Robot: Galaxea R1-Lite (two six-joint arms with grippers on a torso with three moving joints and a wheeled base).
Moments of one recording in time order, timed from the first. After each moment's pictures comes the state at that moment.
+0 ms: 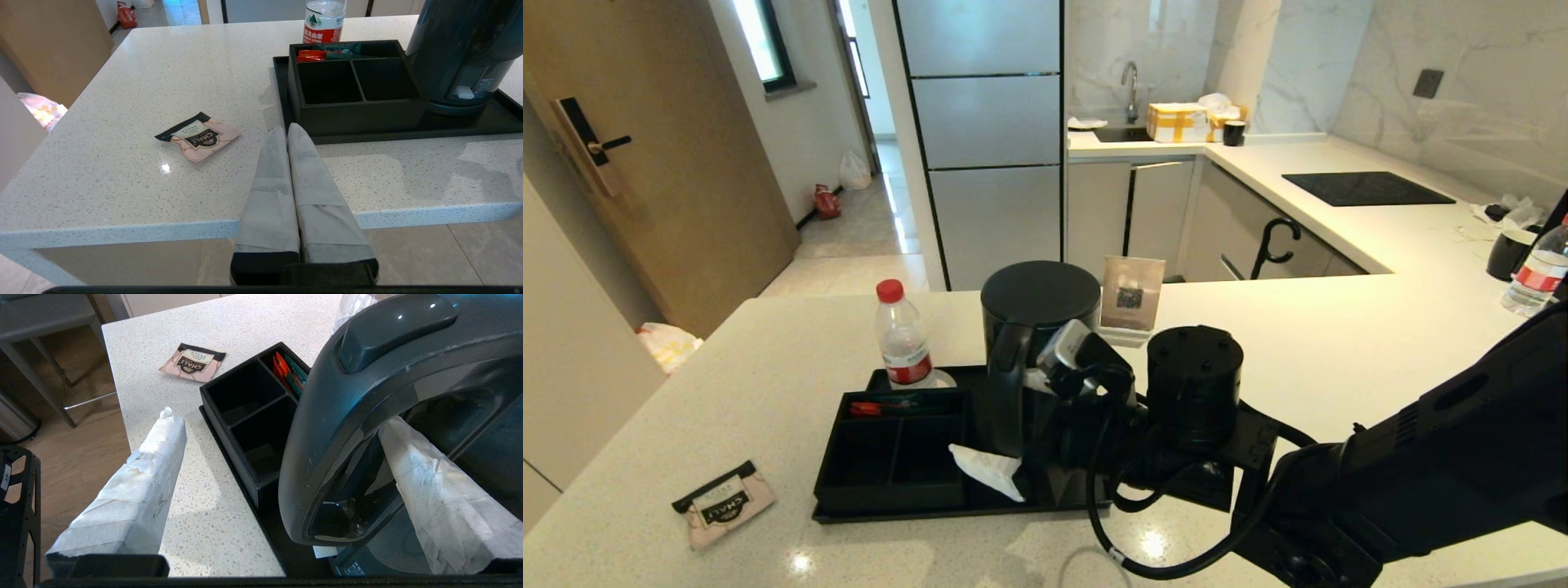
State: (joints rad) left arm 0.00 0.00 0.00 0.00 -0.01 0.03; right arm 0.83 2.06 -0.89 -1.04 0.28 -0.12
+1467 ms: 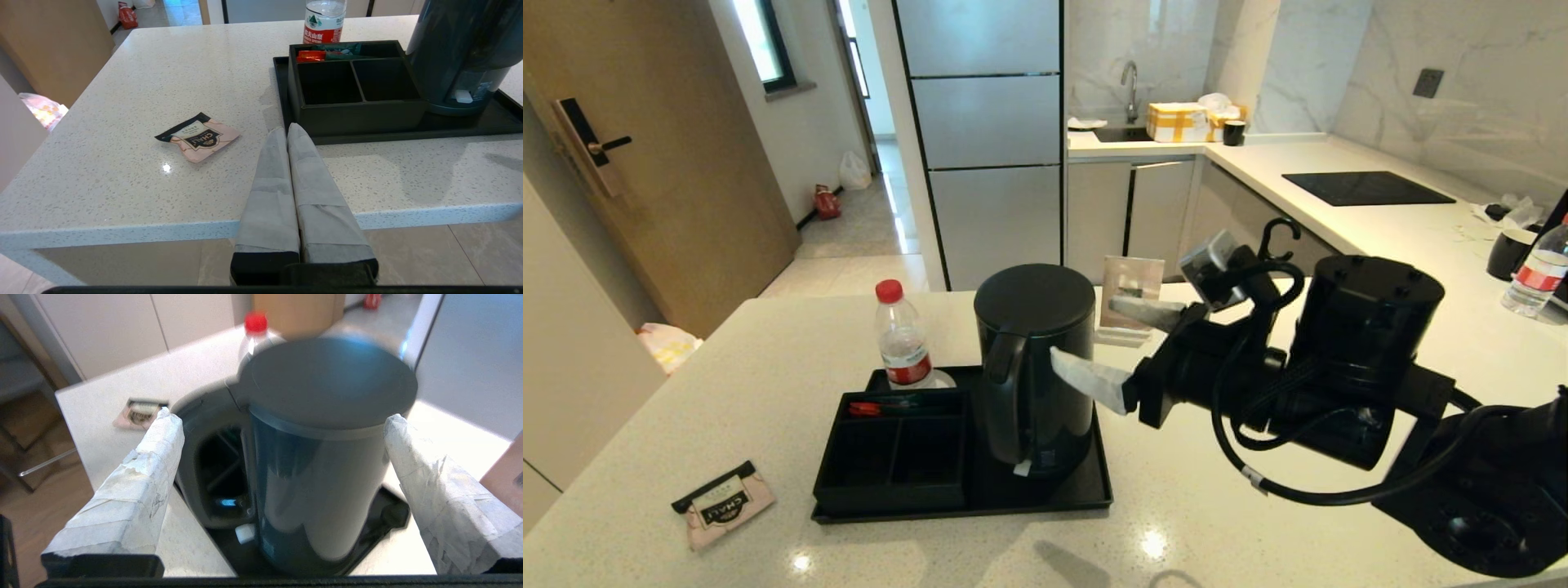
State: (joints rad) left arm 0.00 0.00 0.00 0.00 -0.01 0.03; right arm 0.69 1.80 -0.76 -1.02 0.27 -0.05
